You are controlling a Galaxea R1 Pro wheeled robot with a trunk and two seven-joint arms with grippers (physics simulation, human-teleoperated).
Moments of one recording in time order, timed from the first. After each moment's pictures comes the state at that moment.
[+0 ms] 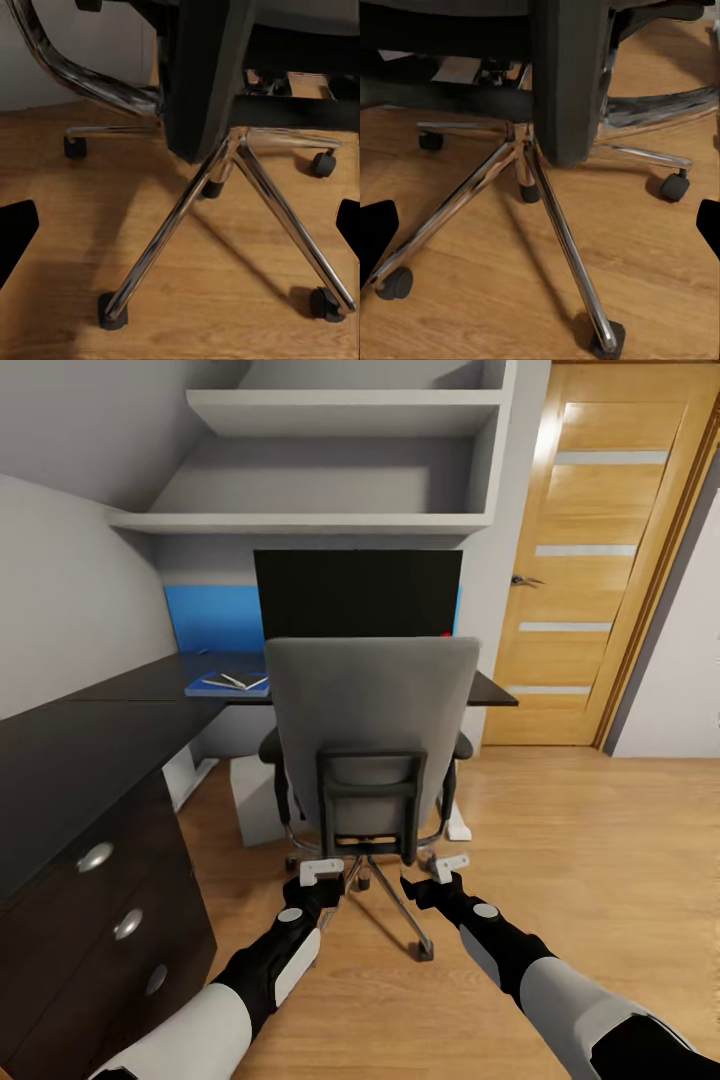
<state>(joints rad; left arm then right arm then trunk) -0.67 -0.17 -0.40 -0.53 0.37 0.02 0.30 -0.78 0.00 0.44 -0.30 -0.32 -0.13 0.15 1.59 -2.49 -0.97</state>
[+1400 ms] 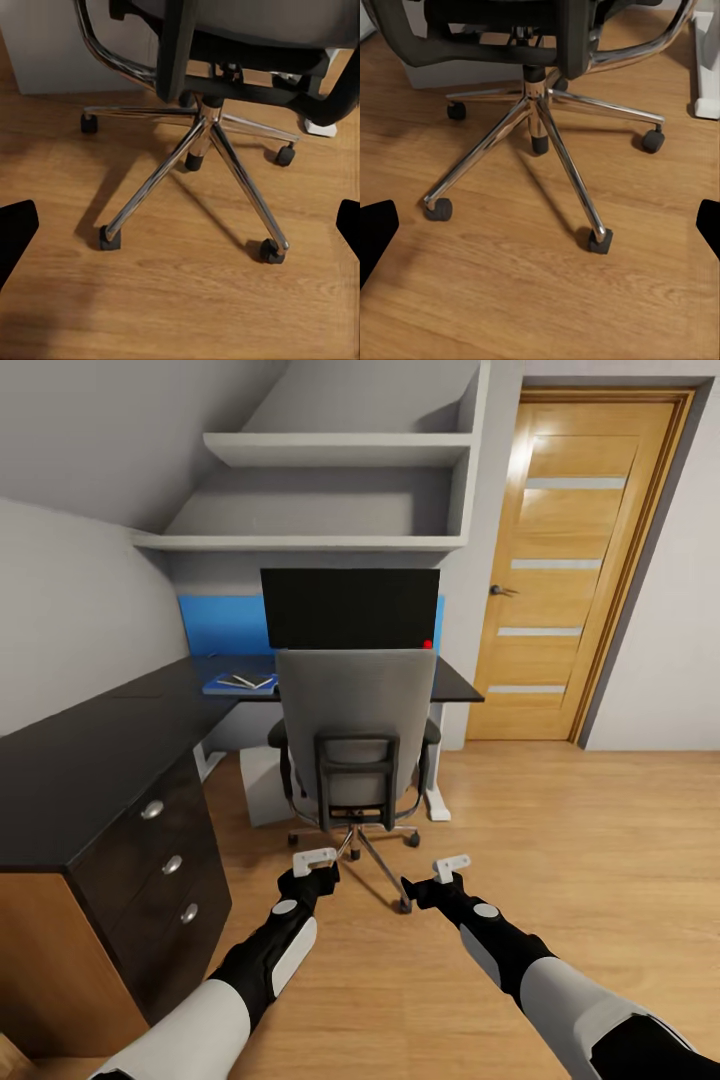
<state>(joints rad) -0.67 -0.17 -0.34 -0.57 0.37 0.00 0.31 -0.78 0.00 0.44 -0.30 -0.33 -0.13 0.15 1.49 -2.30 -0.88</state>
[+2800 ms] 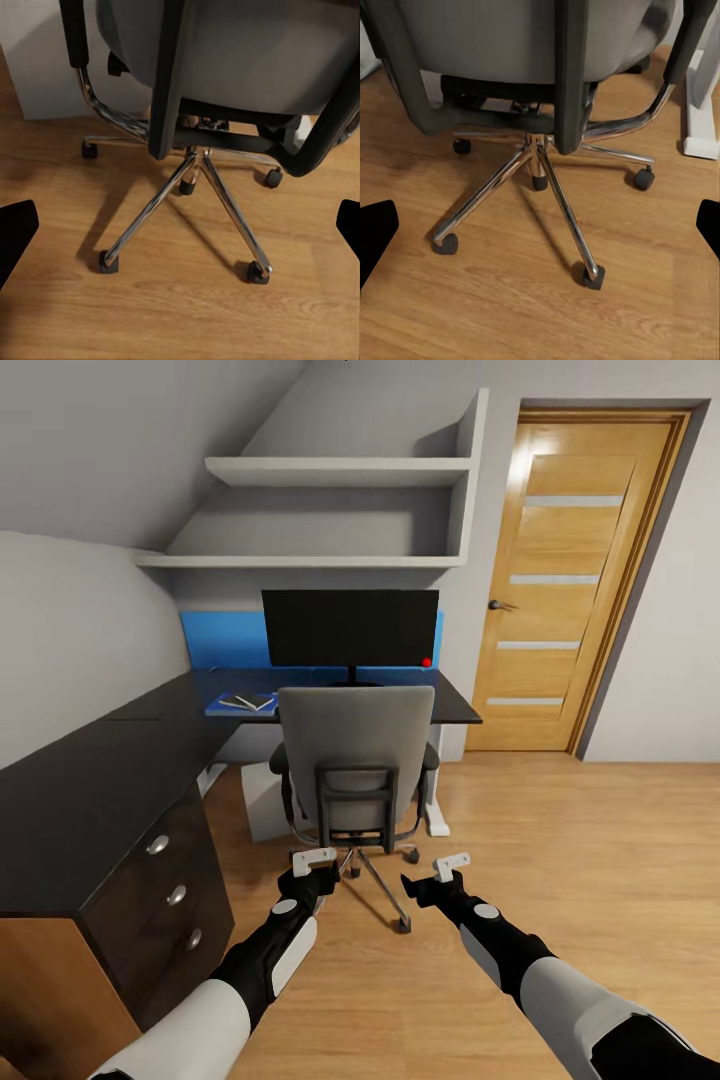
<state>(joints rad) -0.67 -0.17 -0.34 -0.57 0.37 0.00 0.31 -0.78 0.00 0.44 -0.30 -0.32 -0.16 0.15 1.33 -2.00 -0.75</state>
